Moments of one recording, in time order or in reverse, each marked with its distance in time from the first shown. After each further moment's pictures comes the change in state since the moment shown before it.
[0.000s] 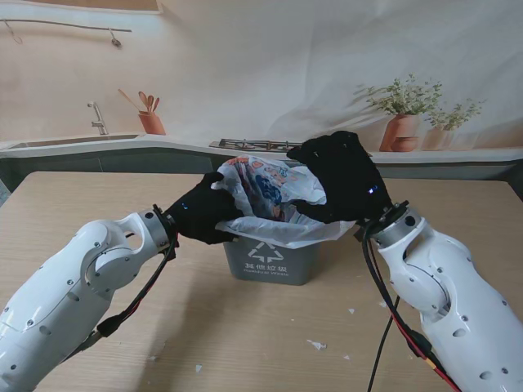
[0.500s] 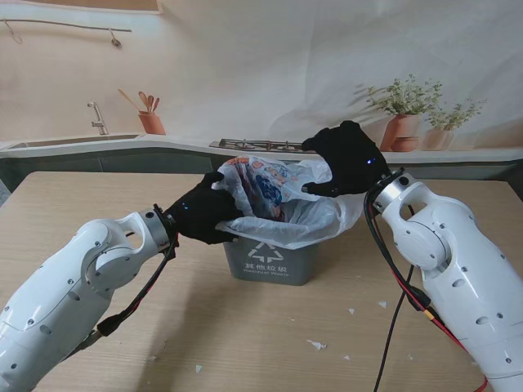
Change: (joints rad) left arm -0.006 0.001 0.004 0.002 0.006 -0.003 -0.003; right arm 0.210 0.027 -0.056 0.171 0.058 0.063 0.273; left_hand 0.000 0.000 0.000 0.000 0.000 -0.004 0.002 0.000 0.000 0.000 0.000 0.000 0.007 -0.001 0.000 0.000 -0.001 0.000 0.000 0.000; right_hand -0.037 -0.003 -0.034 0.000 0.103 0.002 -0.022 -0.036 0.121 0.008 -0.035 -0.012 0.071 0.000 -0.040 -0.036 0.085 0.026 -0.348 0.116
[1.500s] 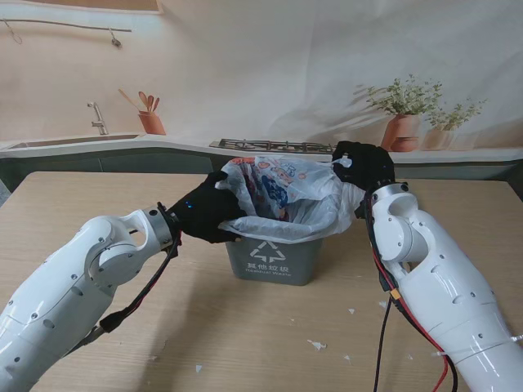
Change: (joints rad) left arm -0.033 0.001 0.031 0.023 -0.016 -0.004 -0.007; right arm 0.087 -0.087 -0.099 0.282 0.390 0.388 -0.171; left_hand -0.001 0.010 -0.011 -0.001 -0.002 -0.012 0.001 0.000 -0.004 -0.016 0.000 0.000 0.000 -0.012 0.000 0.000 -0.022 0.000 0.000 -0.009; right_hand 0.322 -0.109 0.376 -0.149 0.292 -0.314 0.534 0.095 0.664 -0.125 0.321 0.282 0.571 -0.035 0.452 0.138 0.174 0.021 0.544 -0.056
